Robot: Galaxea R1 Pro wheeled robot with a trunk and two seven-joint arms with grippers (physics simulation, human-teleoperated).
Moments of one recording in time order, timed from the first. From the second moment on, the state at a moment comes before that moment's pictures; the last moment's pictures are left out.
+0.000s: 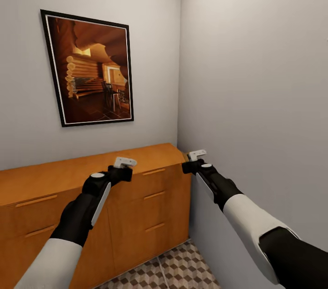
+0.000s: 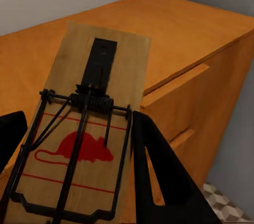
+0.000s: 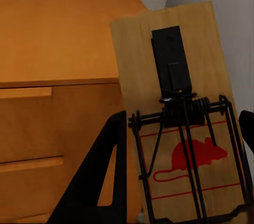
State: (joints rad) left arm -0.64 -0.01 -0.11 -1.23 -0.05 0.67 -0.16; right arm -0.98 0.07 0.37 -0.53 -0.20 0.31 -0.03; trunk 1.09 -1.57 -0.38
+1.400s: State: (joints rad) left arm -0.64 -0.01 -0.11 -0.87 -0.03 0.44 -0.08; right arm -0.98 0.07 0.37 -0.45 -0.20 0.31 -0.03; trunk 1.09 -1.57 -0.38
